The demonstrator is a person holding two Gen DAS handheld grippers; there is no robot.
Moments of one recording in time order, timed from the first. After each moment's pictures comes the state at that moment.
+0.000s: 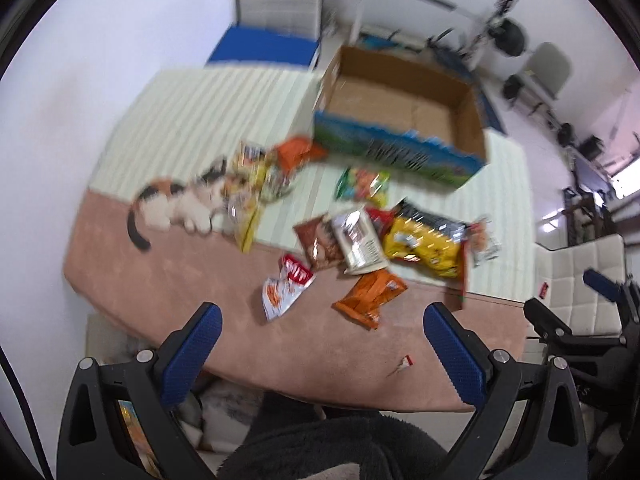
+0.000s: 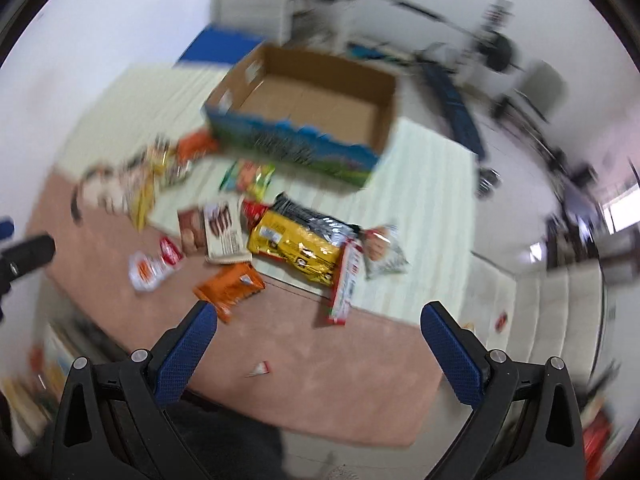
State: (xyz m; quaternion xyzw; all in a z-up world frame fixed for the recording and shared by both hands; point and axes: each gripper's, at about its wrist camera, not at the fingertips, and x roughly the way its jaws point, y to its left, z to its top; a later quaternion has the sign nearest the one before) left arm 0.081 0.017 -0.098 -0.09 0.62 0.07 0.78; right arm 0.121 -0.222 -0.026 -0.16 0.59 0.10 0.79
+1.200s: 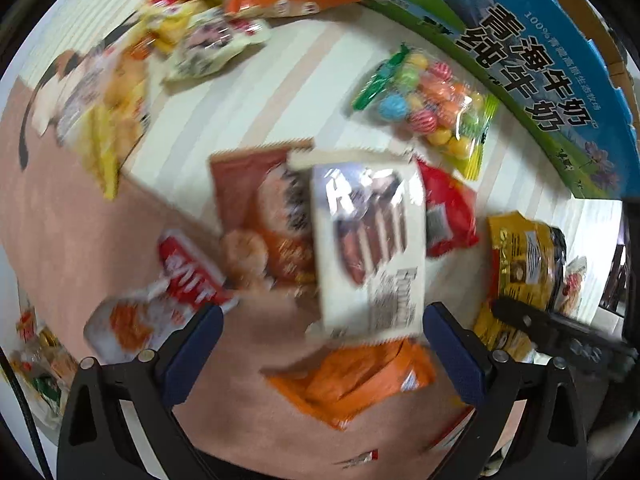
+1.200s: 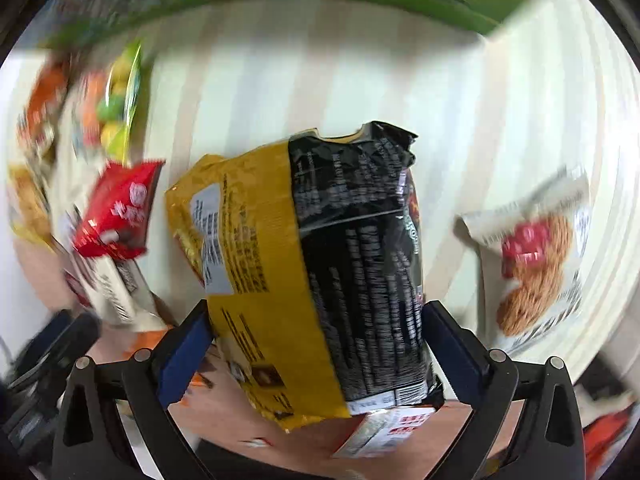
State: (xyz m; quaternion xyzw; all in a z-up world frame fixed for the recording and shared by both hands) left arm 0.215 -0.002 -0.359 -0.21 0.72 0.12 0.65; right arm 0.279 -0.269 -0.365 0.00 0.81 0.10 0.58
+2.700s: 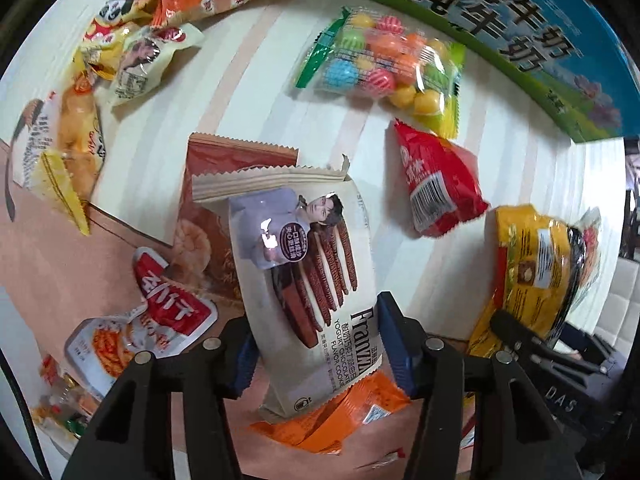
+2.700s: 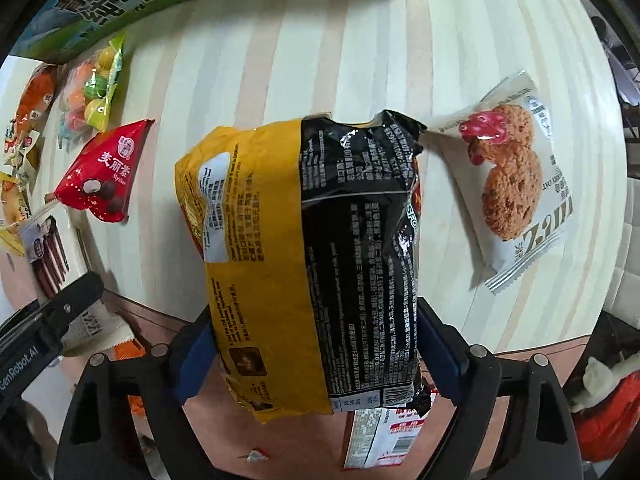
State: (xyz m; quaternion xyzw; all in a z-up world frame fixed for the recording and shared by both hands) left arm 0.241 0.014 -0.368 -0.14 0.73 0.07 0.66; right arm 0.216 -0.276 -0.321 -0.01 0.77 0.04 0.64
